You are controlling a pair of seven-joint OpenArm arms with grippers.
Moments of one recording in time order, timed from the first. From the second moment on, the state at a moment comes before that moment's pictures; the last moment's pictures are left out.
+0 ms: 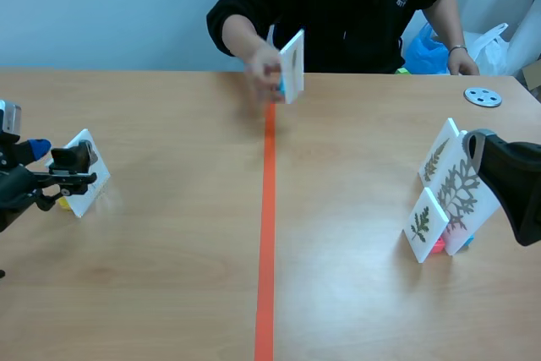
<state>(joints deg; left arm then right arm) -14.7 -26.8 13.8 39.8 -25.8 -13.7 -27.8 -41.7 23.8 25.6 118.1 30.0 31.2 -3.9</state>
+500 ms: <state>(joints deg) 2.9 -35.7 3.0 75.9 -32.0 -32.0 -14.9 -41.7 23.8 25.6 118.1 29.9 31.2 -4.1</state>
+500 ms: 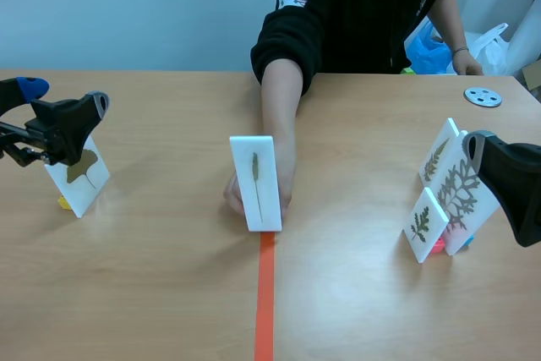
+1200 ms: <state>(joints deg) 43.6 -32.4 -9.4 108.0 -30.5 -36.3 -14.7 -41.7 23.8 25.6 118.1 29.7 31.2 -4.2</state>
